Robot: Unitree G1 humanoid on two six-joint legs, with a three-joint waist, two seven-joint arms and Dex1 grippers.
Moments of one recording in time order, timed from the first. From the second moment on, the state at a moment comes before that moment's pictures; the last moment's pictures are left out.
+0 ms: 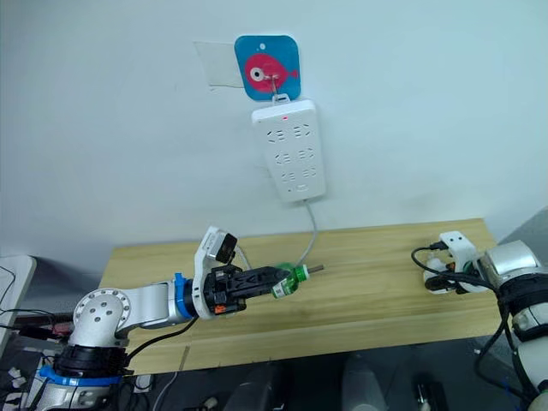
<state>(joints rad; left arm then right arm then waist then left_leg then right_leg) -0.25 0.55 0.04 -0.13 -1.76 1.23 -0.38 -0.70 -0.88 0.40 0.65 0.33 0.99 0.74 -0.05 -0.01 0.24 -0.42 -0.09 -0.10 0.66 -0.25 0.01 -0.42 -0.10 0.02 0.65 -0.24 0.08</state>
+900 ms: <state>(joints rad) -0.24 0.57 0.03 -0.15 -1.79 1.20 -0.38 -0.80 -0.80 0.27 0.95 0.06 0.82 0.96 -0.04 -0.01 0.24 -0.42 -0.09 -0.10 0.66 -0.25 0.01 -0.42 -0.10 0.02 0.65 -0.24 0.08</state>
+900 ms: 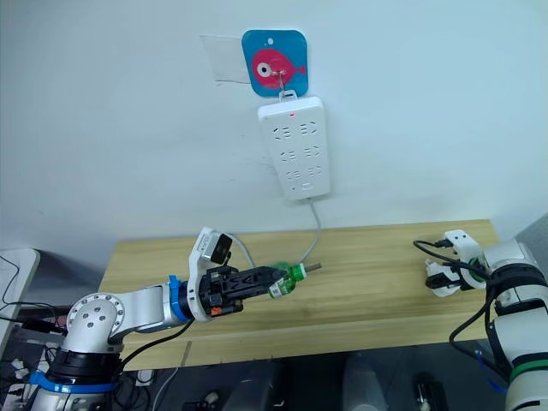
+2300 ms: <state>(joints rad) -0.27 0.24 -0.27 -0.28 -0.41 0.25 -0.73 -0.01 -0.22 -0.16 -0.62 1.80 0.71 -0.40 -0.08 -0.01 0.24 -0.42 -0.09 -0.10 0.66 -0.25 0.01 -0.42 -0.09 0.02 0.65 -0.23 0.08</state>
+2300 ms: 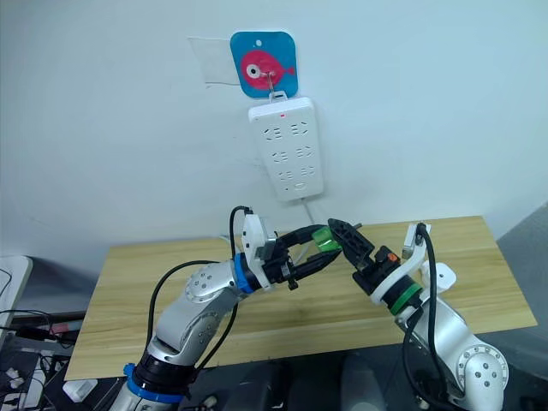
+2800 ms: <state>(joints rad) -0.23 0.24 -0.28 -0.31 -0.39 0.25 -0.71 0.02 -0.31 -0.08 -0.64 1.79 0.60 -0.40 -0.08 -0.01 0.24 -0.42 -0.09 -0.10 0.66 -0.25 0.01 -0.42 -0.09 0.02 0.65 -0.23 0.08</state>
